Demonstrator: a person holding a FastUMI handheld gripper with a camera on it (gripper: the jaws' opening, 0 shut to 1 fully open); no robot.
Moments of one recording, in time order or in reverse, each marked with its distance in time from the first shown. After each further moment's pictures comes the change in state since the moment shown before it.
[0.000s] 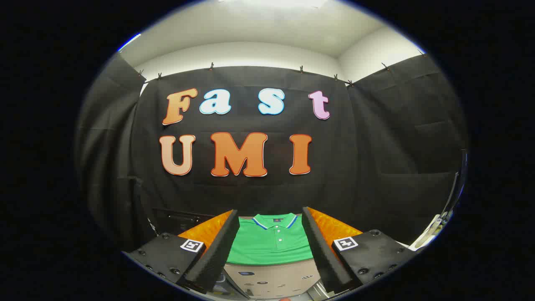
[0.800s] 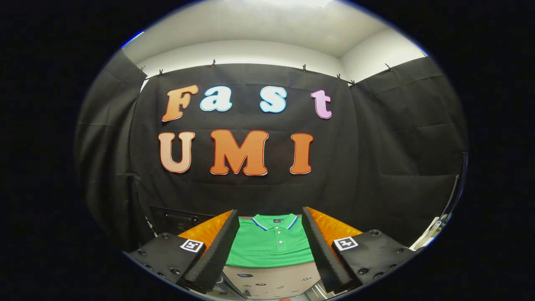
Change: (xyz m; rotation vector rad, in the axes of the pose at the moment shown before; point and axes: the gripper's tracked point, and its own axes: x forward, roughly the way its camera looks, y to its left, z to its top) arm 0.019 0.004 -0.007 -0.031 0.016 0.001
